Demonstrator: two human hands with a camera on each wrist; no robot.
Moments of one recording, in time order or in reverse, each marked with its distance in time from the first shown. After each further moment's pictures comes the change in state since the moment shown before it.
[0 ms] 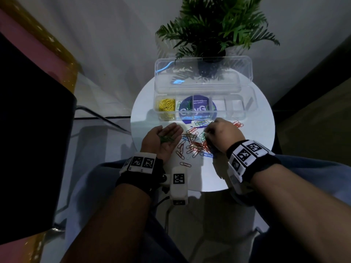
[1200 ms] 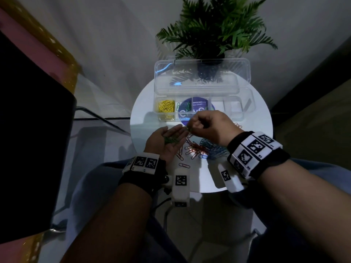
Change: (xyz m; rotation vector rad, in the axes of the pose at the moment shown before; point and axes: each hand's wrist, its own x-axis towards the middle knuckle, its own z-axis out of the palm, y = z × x) left_hand 0.007 -0.007 0.003 0.013 -0.029 -0.015; right_hand -0.009 -0.035 -0.033 0.656 -0.045 -0.203
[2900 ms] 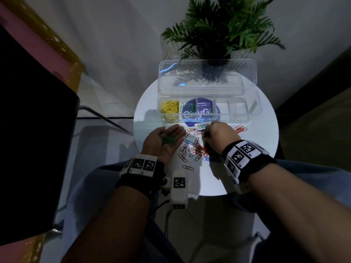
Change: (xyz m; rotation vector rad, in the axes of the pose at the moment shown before) left_hand -0.002 0.012 -0.009 -0.014 0.001 0.016; right_hand 0.013 0.038 0.014 -0.716 -0.021 0.174
